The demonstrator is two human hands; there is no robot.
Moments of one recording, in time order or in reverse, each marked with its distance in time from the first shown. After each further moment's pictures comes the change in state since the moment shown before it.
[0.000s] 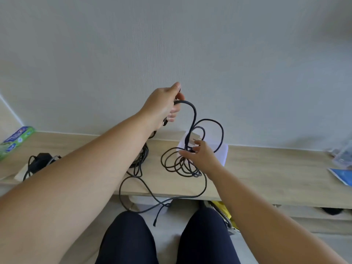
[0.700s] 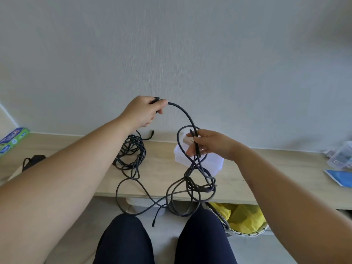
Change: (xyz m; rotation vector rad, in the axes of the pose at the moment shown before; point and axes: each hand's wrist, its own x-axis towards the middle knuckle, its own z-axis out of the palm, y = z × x) left_hand 0.009 -0.026 -0.050 0.377 0.011 0.058; right_hand 0.007 -0.038 -0.060 -0.011 -0.437 -0.127
